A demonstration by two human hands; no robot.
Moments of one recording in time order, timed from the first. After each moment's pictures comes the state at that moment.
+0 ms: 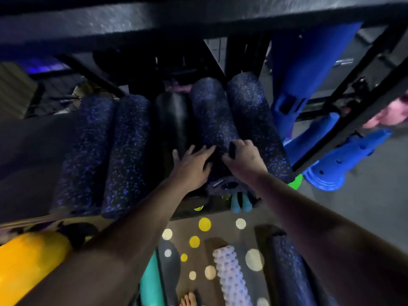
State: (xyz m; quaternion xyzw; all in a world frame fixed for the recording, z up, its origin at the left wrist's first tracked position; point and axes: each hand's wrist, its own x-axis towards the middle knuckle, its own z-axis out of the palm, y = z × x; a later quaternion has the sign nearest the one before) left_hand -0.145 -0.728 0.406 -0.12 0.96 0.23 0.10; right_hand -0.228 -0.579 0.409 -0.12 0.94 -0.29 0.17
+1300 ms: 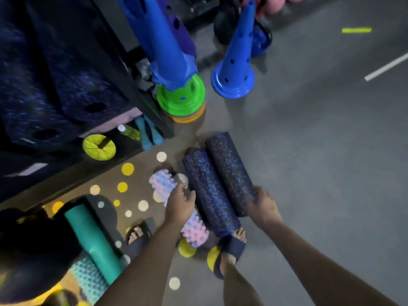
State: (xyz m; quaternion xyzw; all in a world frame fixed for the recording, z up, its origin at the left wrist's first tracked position) left_hand -0.012 -0.255 0.224 -0.33 0.82 0.40 0.25; right_hand -0.028 -0.011 0.237 0.21 0.87 -0.31 0.33
